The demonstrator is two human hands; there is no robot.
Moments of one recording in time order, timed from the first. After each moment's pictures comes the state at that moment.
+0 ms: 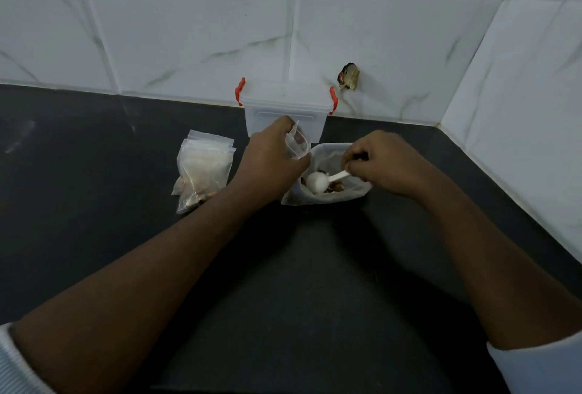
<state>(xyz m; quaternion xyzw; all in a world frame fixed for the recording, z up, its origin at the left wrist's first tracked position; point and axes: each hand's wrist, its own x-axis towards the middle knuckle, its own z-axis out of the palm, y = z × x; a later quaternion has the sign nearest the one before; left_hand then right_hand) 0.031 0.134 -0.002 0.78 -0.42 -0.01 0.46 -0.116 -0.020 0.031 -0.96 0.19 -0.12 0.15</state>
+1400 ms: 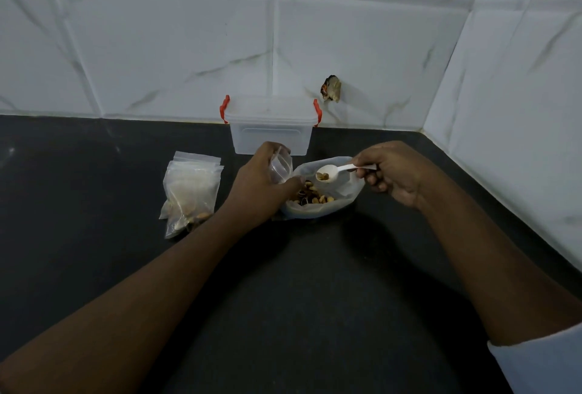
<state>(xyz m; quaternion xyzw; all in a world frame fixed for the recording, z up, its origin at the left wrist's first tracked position) 0.038 0.136 -0.021 0.76 -0.44 -0.09 0.48 -0.126 -0.050 0.020 -0.72 0.34 -0.19 0.58</state>
